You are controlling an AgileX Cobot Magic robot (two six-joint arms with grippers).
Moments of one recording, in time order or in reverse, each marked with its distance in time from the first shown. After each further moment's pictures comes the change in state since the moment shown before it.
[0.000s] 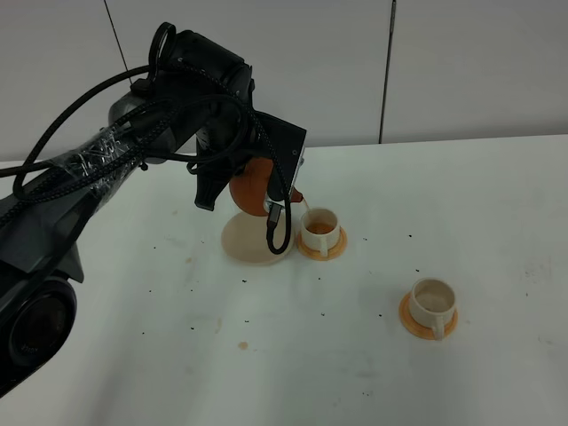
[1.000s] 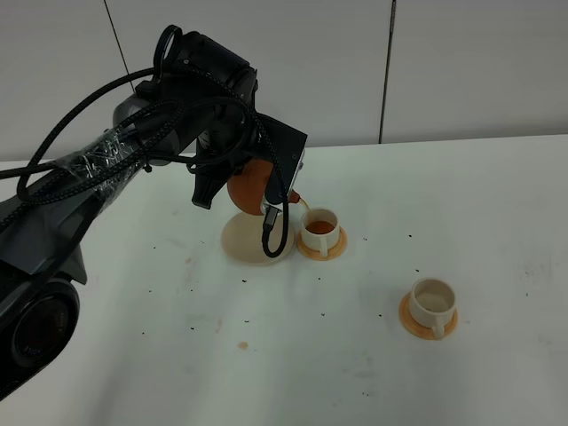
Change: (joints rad) left arm -0.006 0.002 0.000 0.039 -0.002 0.016; right arm 0.000 0.000 0.000 0.000 0.000 0.000
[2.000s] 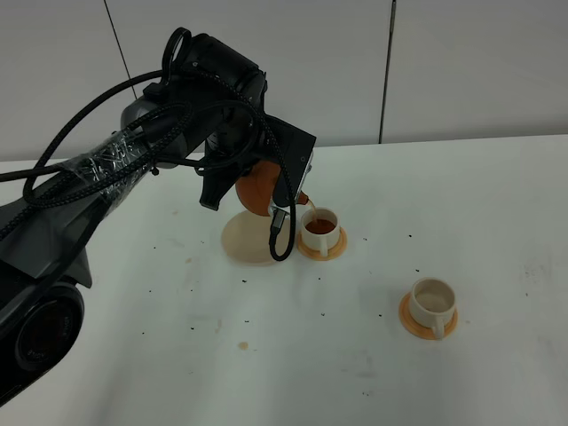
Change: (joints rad) left arm -0.020 0.000 0.000 0.000 -0.008 0.001; right arm 0.000 0.000 0.000 0.000 0.000 0.000
